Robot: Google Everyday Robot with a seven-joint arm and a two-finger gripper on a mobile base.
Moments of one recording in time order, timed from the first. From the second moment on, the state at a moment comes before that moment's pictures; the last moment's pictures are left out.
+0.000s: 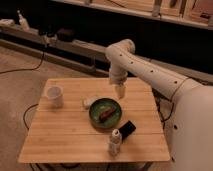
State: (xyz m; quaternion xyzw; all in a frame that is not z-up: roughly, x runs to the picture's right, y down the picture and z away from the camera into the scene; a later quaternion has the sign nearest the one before) arm 0.077 0.010 0.798 -0.32 -0.07 -0.16 0.93
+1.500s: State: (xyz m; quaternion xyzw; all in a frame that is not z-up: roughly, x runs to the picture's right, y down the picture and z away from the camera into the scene) arm 0.068 0.052 0.794 -0.33 -0.15 -0.20 0.91
